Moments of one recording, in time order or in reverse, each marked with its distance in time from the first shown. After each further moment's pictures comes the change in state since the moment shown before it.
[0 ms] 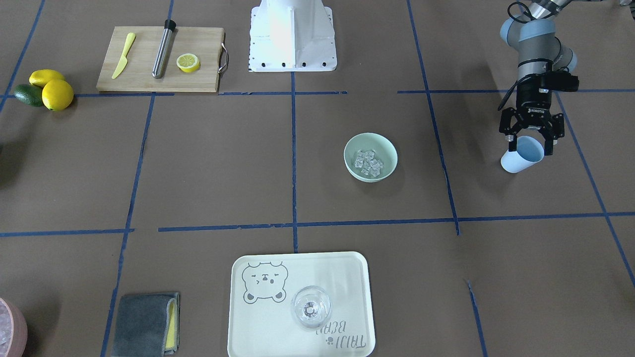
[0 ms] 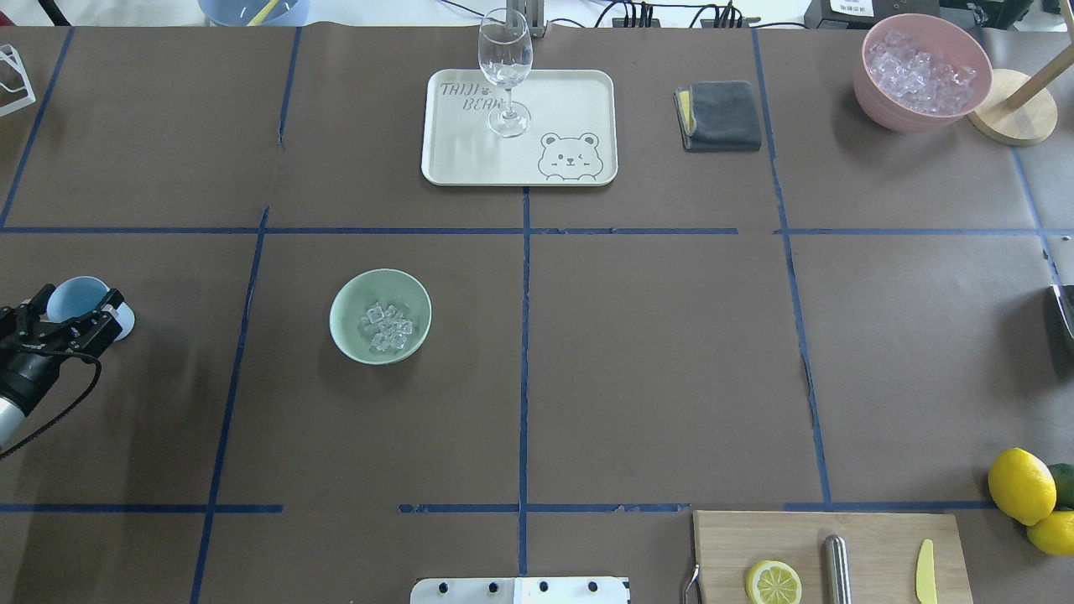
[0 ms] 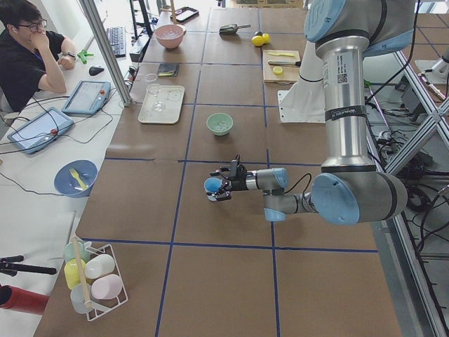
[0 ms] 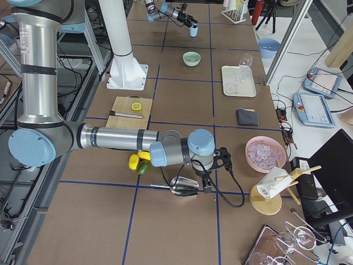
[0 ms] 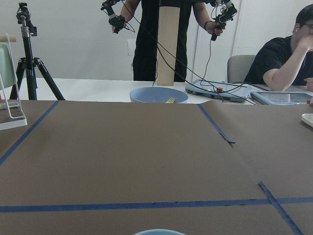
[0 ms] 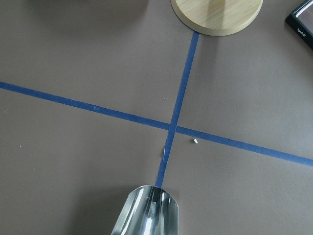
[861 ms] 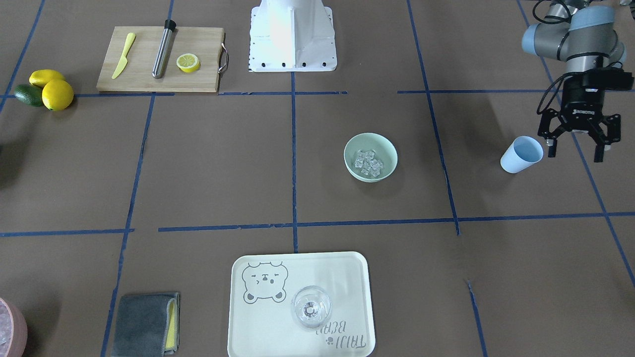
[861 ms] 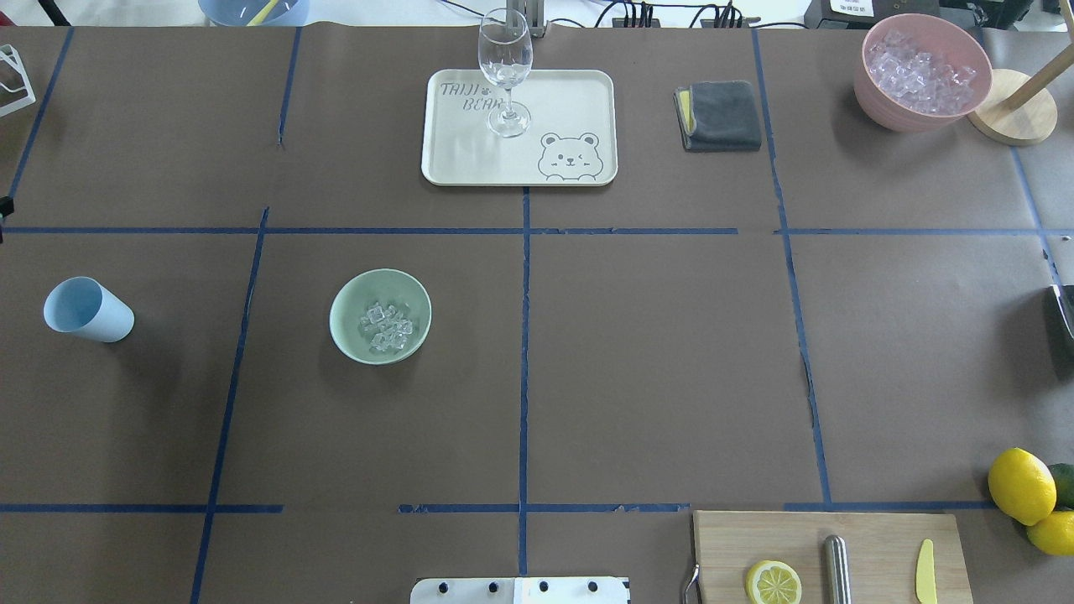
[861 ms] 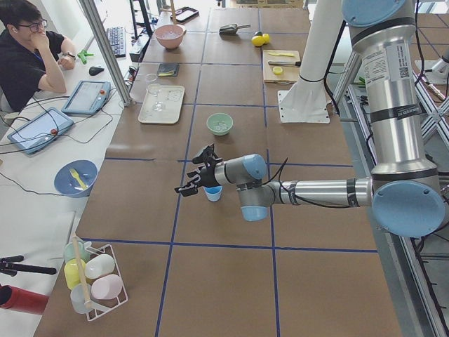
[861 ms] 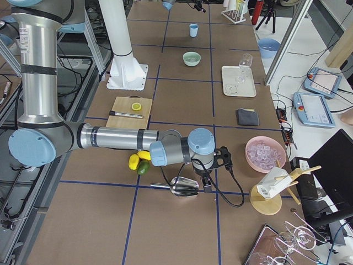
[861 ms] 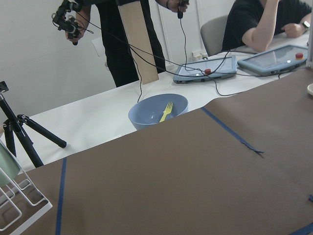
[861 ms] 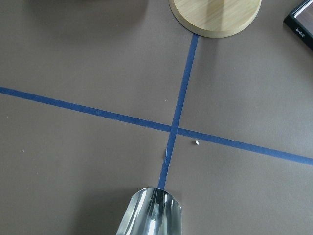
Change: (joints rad) left arm -0.656 -0.001 -0.179 0.319 -0.826 0.556; right arm 0.000 0.001 0.006 0.001 0.003 0.025
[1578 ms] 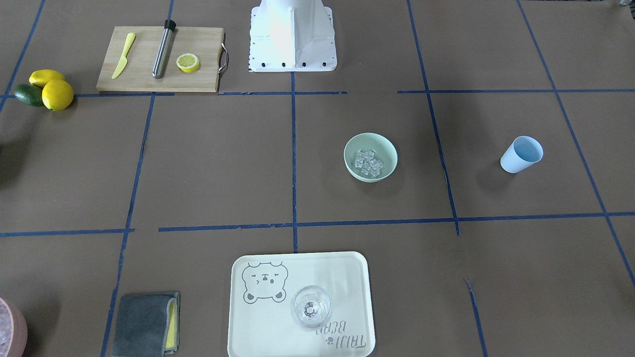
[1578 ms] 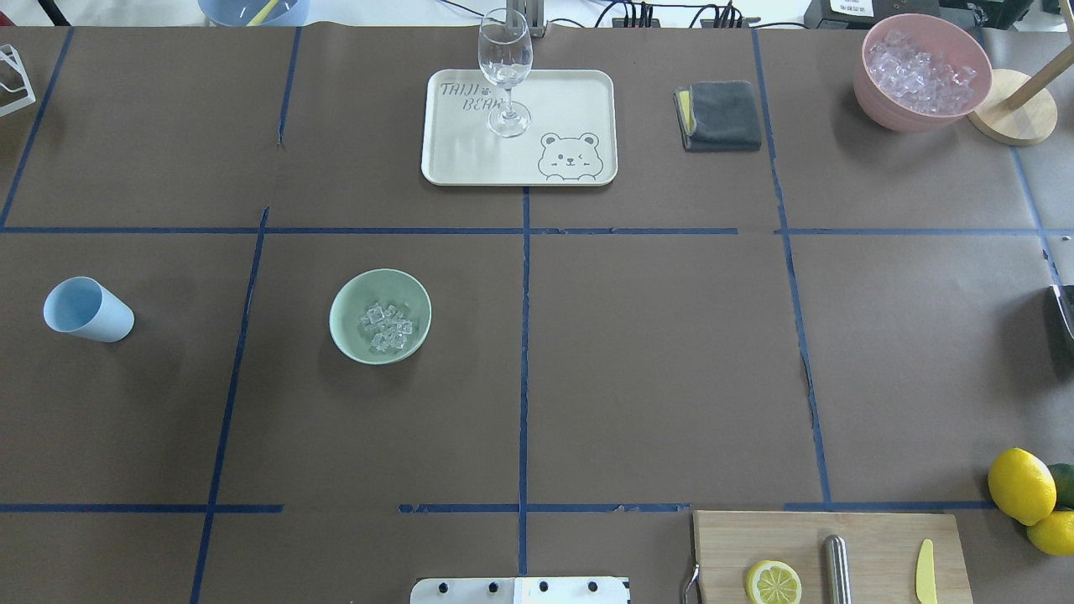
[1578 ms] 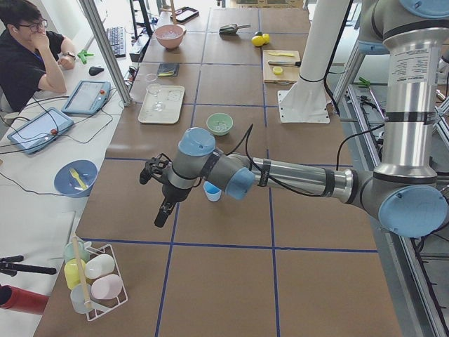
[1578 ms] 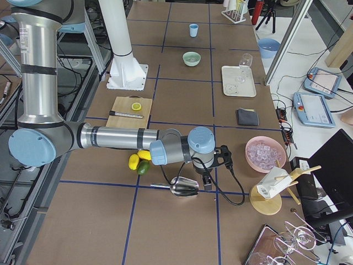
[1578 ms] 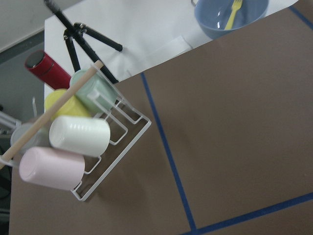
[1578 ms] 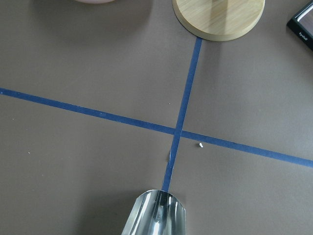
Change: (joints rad) left arm -0.460 -0.206 -0.049 1.030 -0.509 0.298; right arm -0.001 0.001 0.008 0.000 0.014 0.002
